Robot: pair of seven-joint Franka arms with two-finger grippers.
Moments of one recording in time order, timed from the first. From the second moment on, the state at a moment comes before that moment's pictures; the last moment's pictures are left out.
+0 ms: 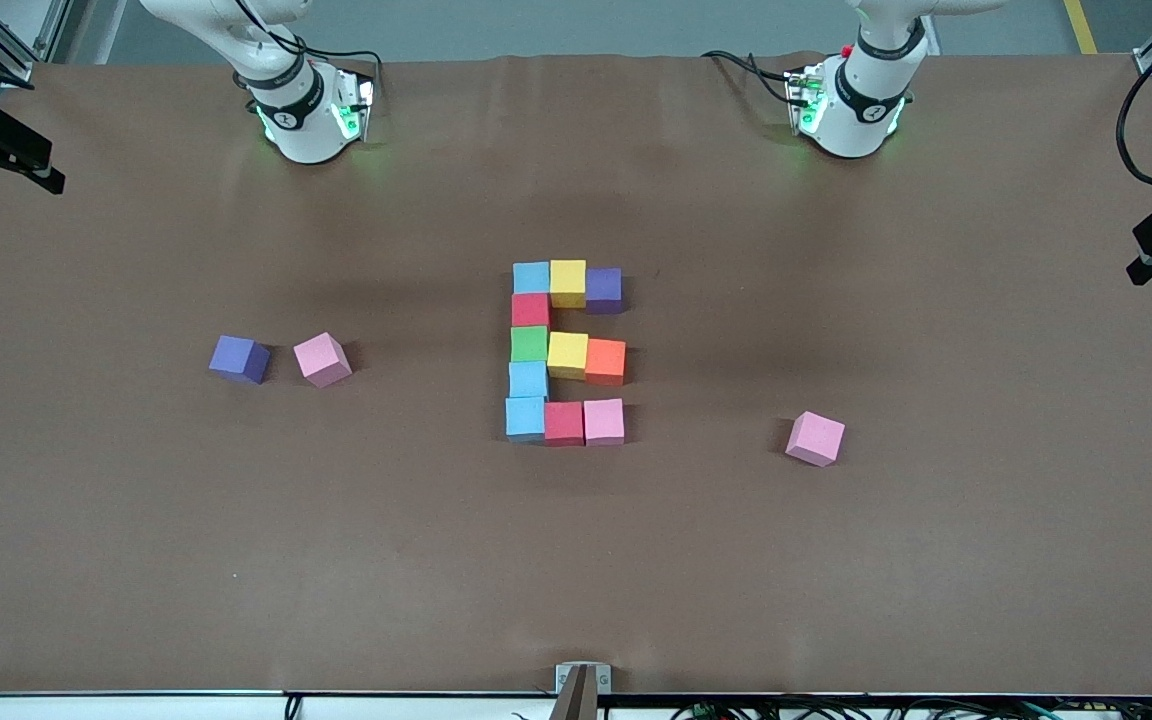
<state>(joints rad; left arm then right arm) -0.01 -0.06 0.08 -1.60 0.00 1.76 0.12 -0.01 -0.09 -0.02 -1.49 0.00 1.33 -0.05</state>
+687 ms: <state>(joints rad) -0.01 -0.02 0.06 -1.54 -0.02 1.66 0.12 -0.01 -0.09 -0.02 -1.49 0.04 1.33 -0.05</state>
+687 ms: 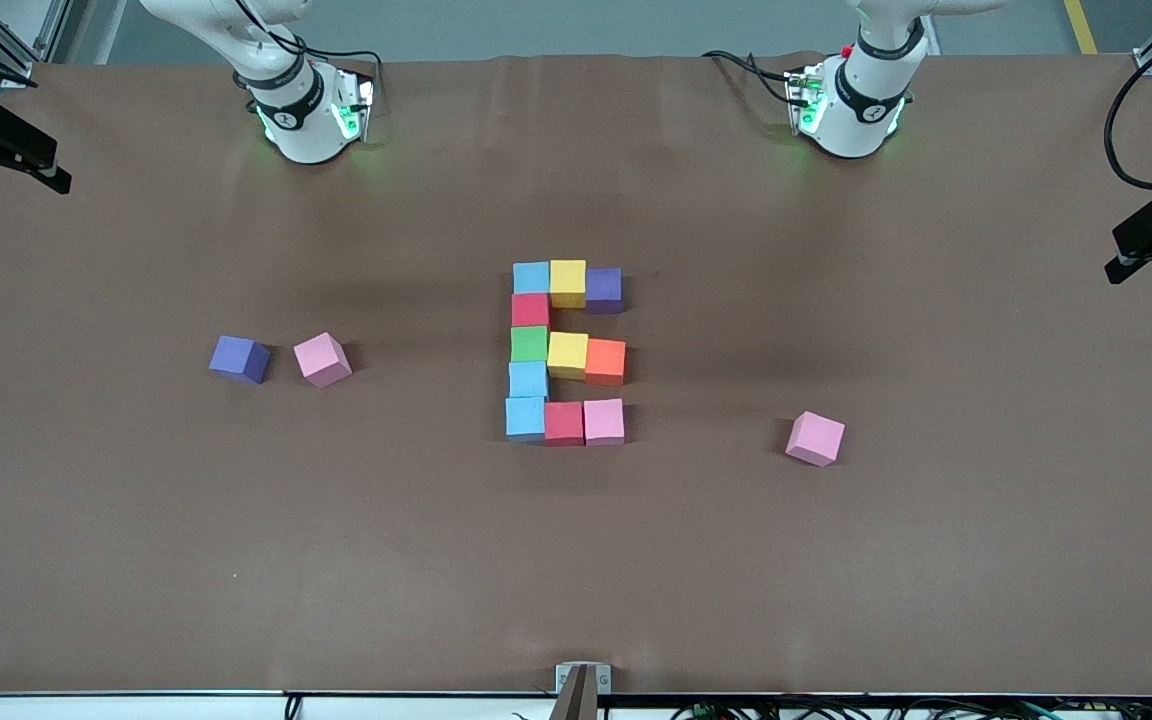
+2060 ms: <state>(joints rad) -0.01 -0.02 0.04 -1.53 -0.02 1.66 0.02 -0.01 -0.09 -0.01 -1.49 0.02 1.34 -0.04</state>
